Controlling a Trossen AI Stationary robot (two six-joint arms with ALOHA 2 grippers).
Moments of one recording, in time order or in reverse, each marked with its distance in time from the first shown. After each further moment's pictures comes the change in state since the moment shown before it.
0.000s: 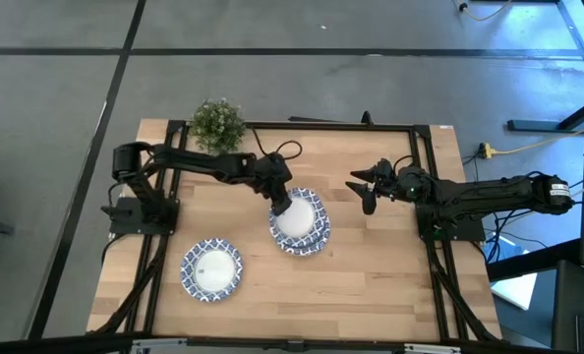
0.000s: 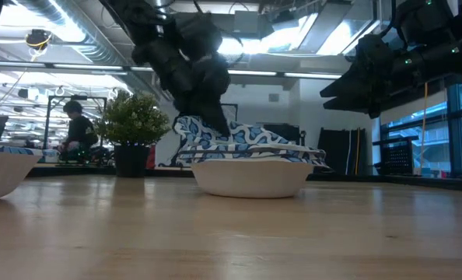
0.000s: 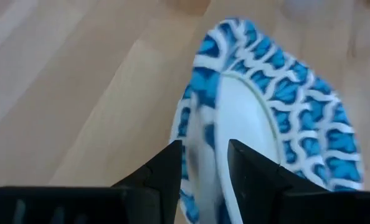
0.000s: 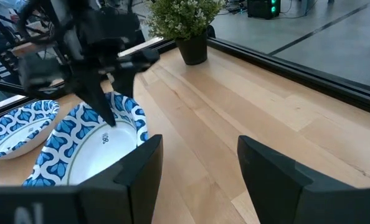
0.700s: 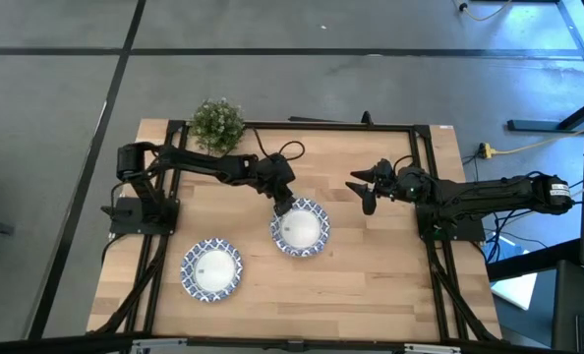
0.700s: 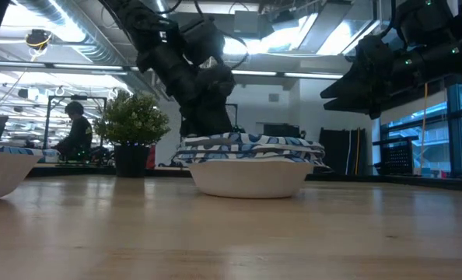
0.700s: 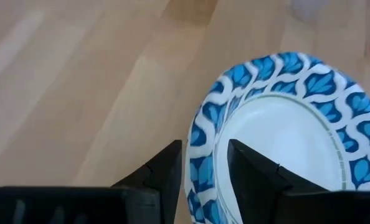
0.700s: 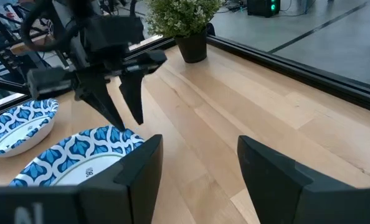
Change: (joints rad) left arm -0.008 0.048 -0.002 0.080 -0.036 0.062; right arm 0.000 0.000 0.000 -0.008 0.000 0.002
